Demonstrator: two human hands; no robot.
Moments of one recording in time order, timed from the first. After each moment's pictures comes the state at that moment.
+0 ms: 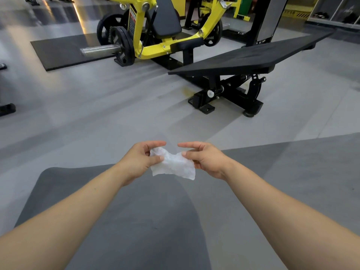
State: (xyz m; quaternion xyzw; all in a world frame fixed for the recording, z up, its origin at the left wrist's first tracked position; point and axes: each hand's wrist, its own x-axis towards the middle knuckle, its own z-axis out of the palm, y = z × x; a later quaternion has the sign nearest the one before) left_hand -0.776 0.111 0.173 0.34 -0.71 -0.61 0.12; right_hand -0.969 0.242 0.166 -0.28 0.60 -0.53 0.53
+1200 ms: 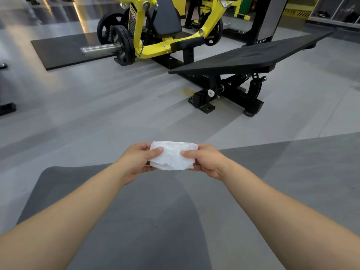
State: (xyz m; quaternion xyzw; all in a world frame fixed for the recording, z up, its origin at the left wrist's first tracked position) left_hand -0.779 0.107 0.169 0.42 -0.58 -0.68 0.12; right_hand -0.963 0.237 0.162 -0.19 0.62 -0.53 0.54
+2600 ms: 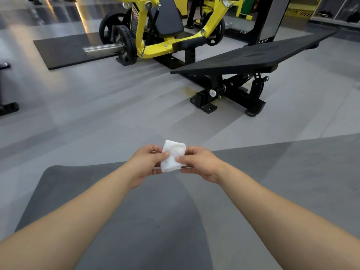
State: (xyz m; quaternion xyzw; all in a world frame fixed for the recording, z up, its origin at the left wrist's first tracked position) left_hand -0.788 0.121 0.165 0.41 -0.59 -0.69 0.12; right_hand -0.943 0.233 0.161 -0.26 0.62 -0.50 0.54
